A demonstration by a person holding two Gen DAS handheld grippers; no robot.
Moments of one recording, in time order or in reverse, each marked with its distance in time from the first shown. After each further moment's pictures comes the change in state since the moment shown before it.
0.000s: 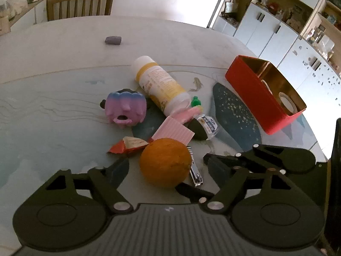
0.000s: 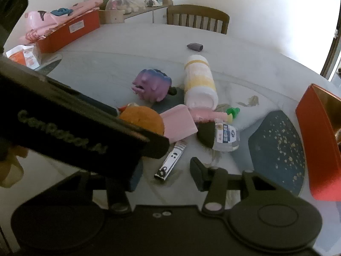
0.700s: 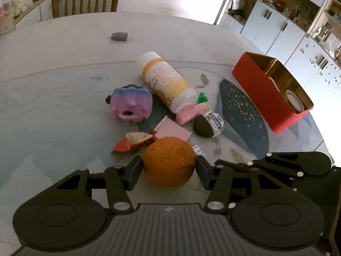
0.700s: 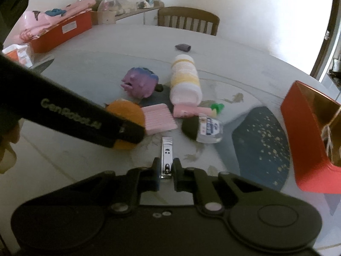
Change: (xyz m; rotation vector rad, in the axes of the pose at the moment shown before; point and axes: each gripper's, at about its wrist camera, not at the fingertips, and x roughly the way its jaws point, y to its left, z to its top) left arm 0.000 -0.001 -0.003 -0.011 0.022 0.044; right arm -0.016 -0.009 -0.011 0.028 -0.012 -0.065
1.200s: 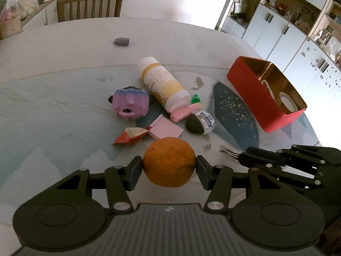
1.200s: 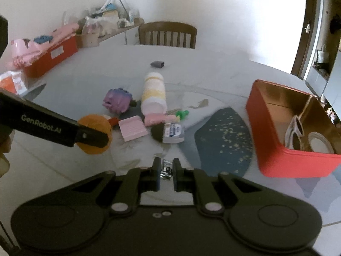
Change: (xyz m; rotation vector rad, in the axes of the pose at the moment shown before) left arm -0.028 -0.014 -0.006 -0.010 -0.024 0.015; right arm -0.051 -0.037 -0.009 0.093 -0.079 -0.028
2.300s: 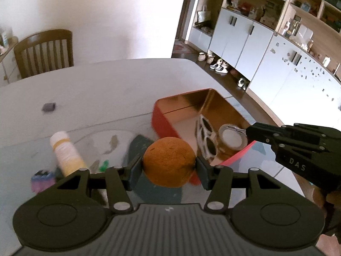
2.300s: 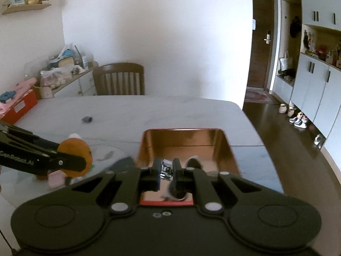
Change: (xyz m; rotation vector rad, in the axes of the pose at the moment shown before) left arm 0.009 -0.162 0.080 0.175 -0.098 -0.074; right arm -0.064 -0.175 0.033 0.117 -0.180 -0.139
